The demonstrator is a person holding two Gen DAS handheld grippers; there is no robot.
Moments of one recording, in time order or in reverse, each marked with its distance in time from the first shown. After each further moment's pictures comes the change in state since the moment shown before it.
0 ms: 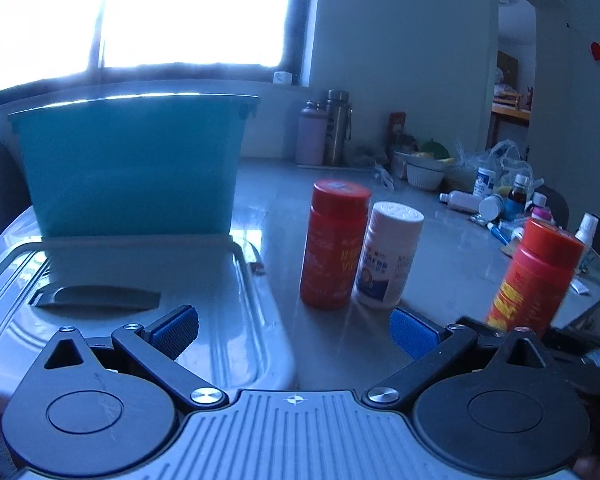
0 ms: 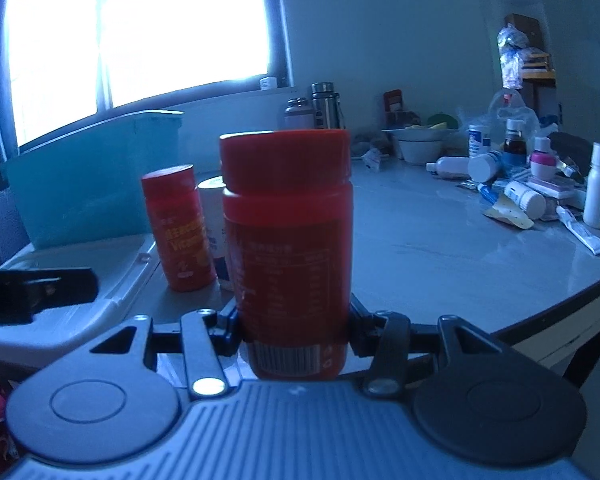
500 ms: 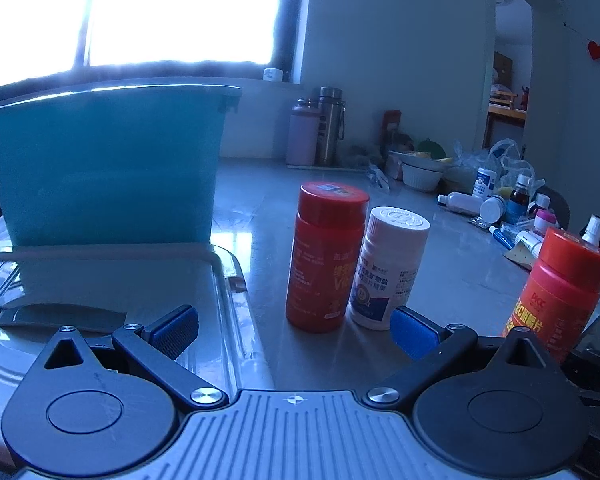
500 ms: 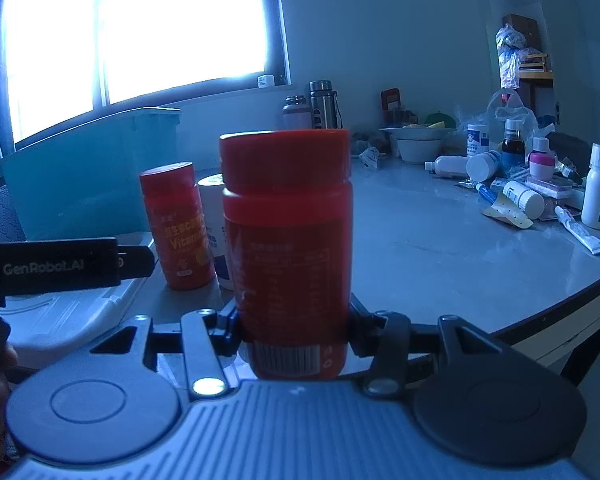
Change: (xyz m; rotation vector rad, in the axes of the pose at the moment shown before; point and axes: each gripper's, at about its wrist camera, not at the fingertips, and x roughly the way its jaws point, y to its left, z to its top) left arm 0.038 -0.008 0.008 0.018 -0.002 -0.025; right arm 0.003 0.004 0.001 -0.010 0.008 -0.014
